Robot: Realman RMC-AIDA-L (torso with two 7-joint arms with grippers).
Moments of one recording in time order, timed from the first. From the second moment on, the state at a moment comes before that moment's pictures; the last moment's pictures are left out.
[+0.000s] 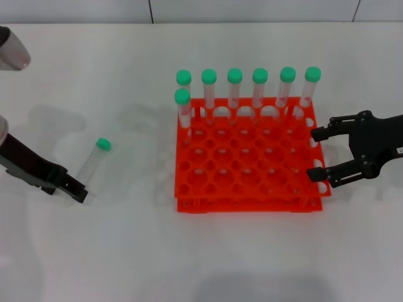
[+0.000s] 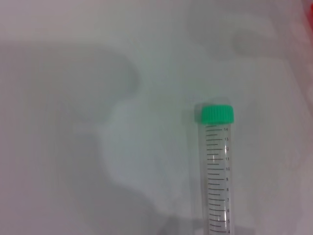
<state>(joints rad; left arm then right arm) -0.71 -2.00 0.93 0.91 2.78 1.65 -2.52 0.58 1.96 -0.99 -0.84 -2.01 -1.60 1.49</state>
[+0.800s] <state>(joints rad) -0.73 -2.01 0.95 0.87 2.79 1.63 -2.55 0.58 1.96 -0.99 -0.84 -2.02 -1.60 1.49</state>
